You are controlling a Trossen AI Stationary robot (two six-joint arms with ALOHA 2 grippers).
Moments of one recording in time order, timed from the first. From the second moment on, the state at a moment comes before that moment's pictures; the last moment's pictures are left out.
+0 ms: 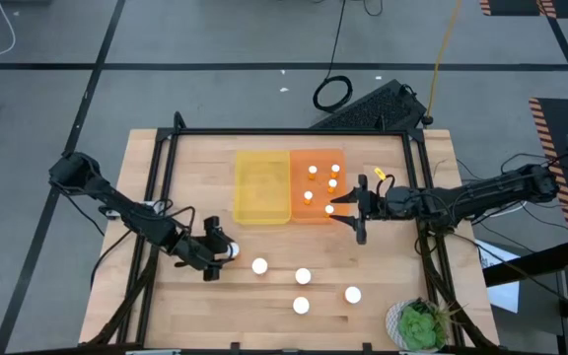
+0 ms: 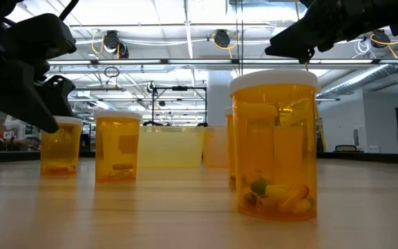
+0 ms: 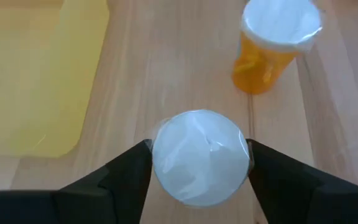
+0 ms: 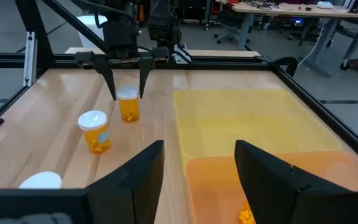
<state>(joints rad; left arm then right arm) -0.53 1.26 0.48 -0.12 -0.40 -0.43 0.12 0.94 0.45 0.22 0.21 0.02</state>
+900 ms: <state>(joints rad) -0.47 1.25 0.54 -0.10 -0.39 -0.29 0.12 0.94 0.45 0.22 0.21 0.01</state>
